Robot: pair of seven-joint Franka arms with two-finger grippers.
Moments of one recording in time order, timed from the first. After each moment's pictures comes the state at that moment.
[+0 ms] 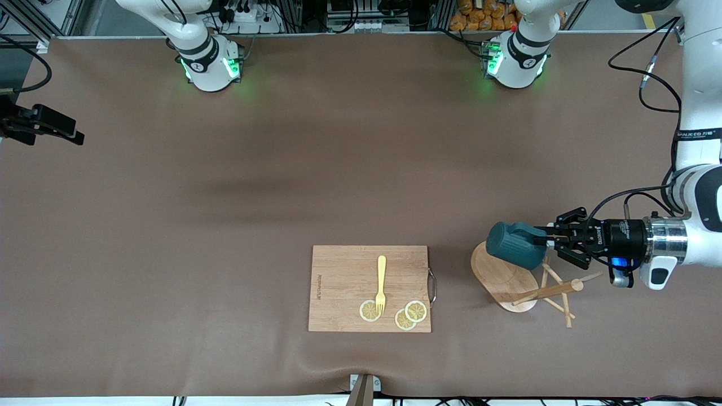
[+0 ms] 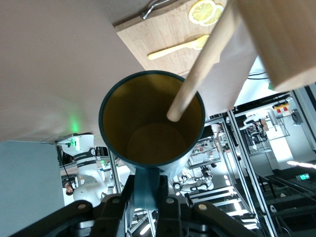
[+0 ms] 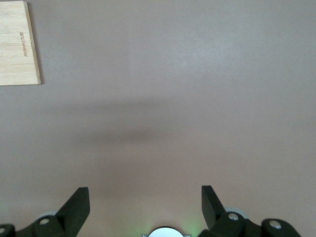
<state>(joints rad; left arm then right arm) 0.37 0.65 -0.31 -1.36 -0.97 1.57 -0.82 -0.02 0.05 -0.04 -1.43 0.06 1.38 -0.01</state>
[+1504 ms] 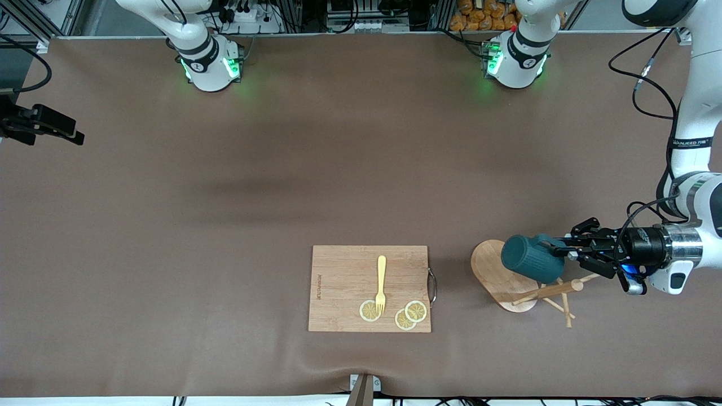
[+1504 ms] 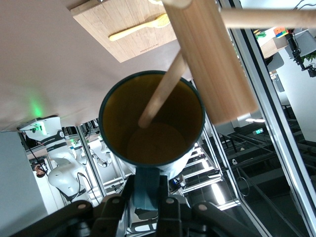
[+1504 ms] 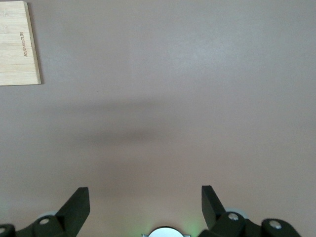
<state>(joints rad) 0.44 0.73 -0.31 -1.36 -1.15 1.54 -0.68 -0.02 0.05 -0.04 -1.43 0.06 1.38 -0.01</state>
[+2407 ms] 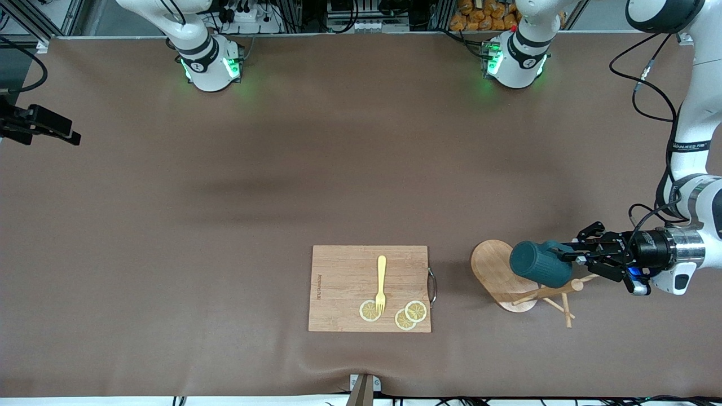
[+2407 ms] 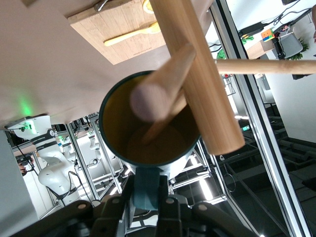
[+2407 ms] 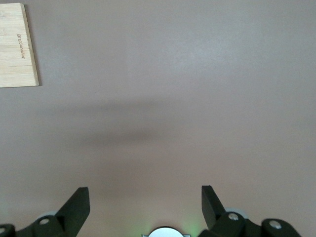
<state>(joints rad) 0.47 0.77 -0.31 -1.36 -1.17 1.54 -0.65 -0.03 0.05 -0.04 -1.43 0.06 1.38 -0.01</state>
